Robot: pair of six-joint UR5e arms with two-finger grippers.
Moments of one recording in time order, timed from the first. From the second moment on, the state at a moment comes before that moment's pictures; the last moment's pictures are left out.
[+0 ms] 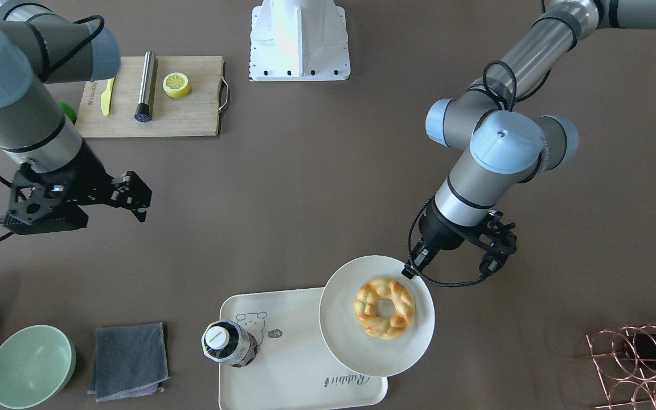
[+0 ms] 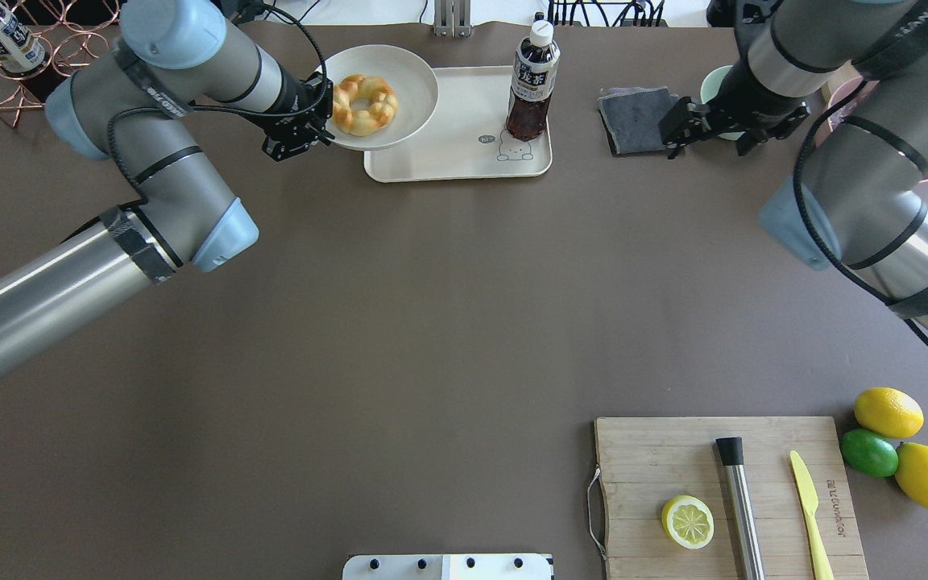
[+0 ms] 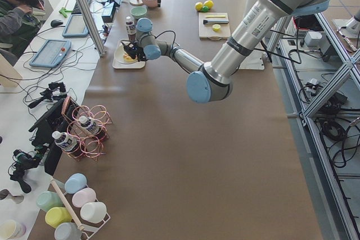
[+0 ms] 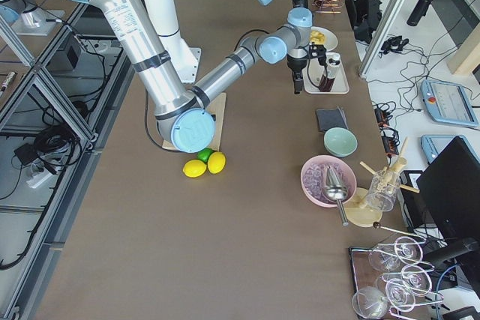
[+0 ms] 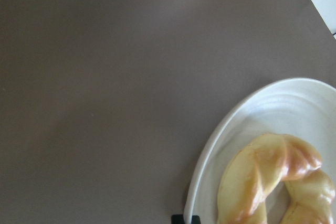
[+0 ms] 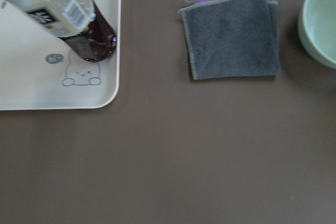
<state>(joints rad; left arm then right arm) -0.85 -2.31 -1.29 -2.11 -1.99 -1.96 0.99 -1.08 1.75 -1.61 2.13 0.75</state>
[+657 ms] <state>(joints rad) -0.74 -2.58 -0.95 -2.18 -1.77 -2.12 1.22 -1.32 1.74 -1.61 2.28 0.27</state>
